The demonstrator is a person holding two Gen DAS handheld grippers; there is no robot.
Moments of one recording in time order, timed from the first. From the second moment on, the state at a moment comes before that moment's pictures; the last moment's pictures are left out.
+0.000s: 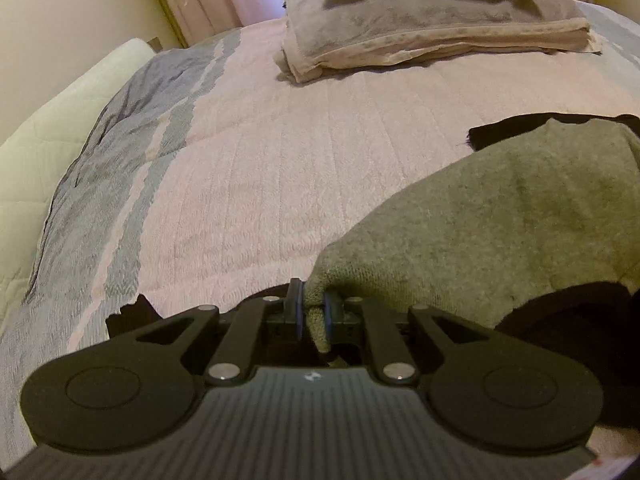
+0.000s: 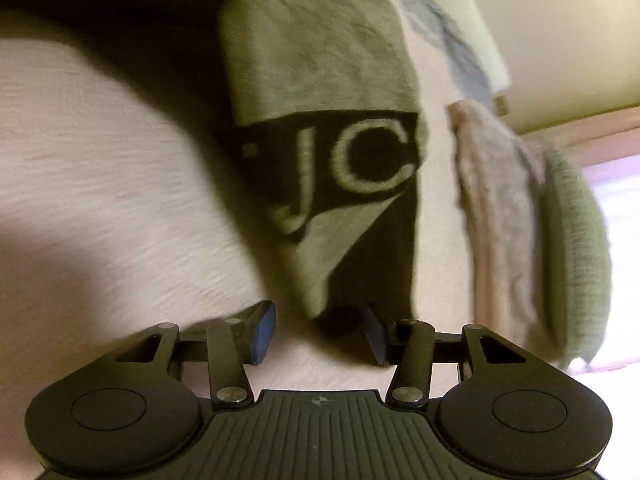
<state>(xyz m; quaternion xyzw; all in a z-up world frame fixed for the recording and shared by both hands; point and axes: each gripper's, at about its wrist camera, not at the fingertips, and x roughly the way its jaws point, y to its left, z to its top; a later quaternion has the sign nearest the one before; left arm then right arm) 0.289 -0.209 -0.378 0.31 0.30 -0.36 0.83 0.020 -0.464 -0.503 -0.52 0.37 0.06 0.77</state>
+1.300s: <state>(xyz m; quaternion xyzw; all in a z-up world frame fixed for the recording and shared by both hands) 0.239 -0.361 -0.096 0.20 0.16 -0.44 0.86 -0.082 -0.649 -0.145 -0.03 0.40 -0.34 0.85</state>
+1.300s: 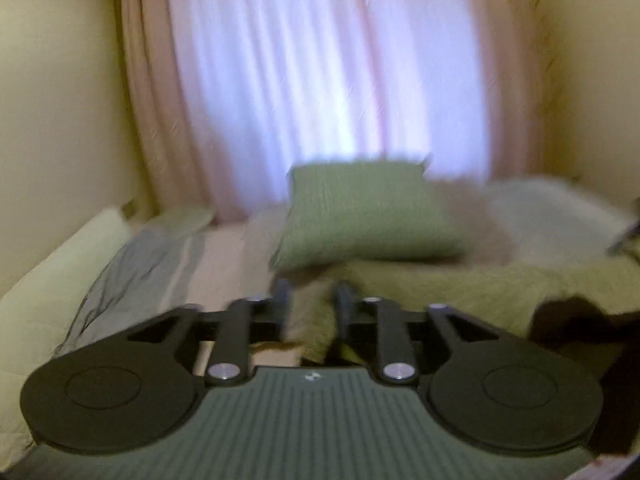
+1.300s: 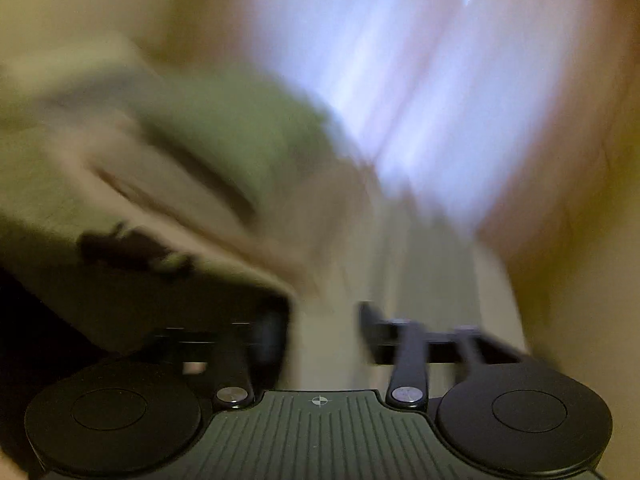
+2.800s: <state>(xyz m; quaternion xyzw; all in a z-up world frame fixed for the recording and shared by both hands) 0.123 -0.221 -0.395 0.13 0.53 -0.34 0.76 -0.333 -0.702 -0.336 0.52 0.21 -0.40 0.73</state>
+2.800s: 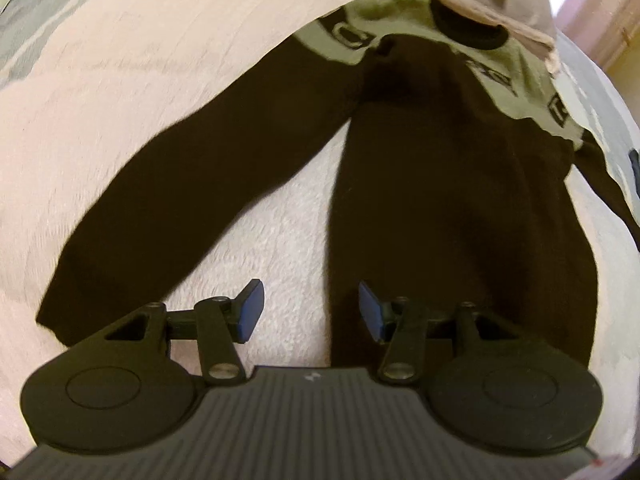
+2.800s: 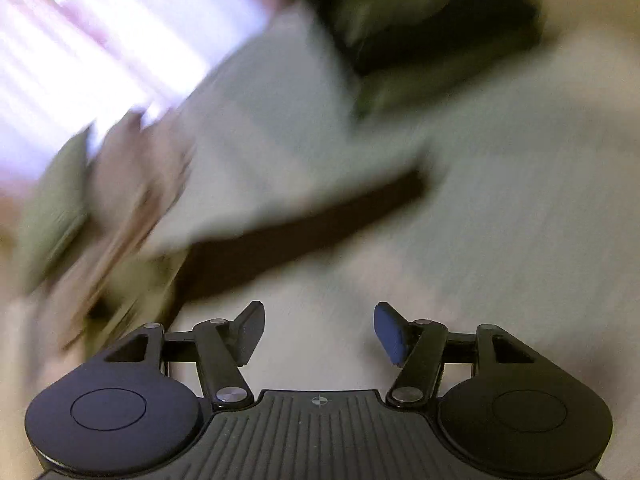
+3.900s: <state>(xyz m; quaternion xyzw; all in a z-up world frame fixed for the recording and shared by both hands) 0.076 -0.141 -0.397 0.11 0.54 -0.41 0.73 -0.278 -0.530 -0.403 0.59 0.39 -0.24 0.66</state>
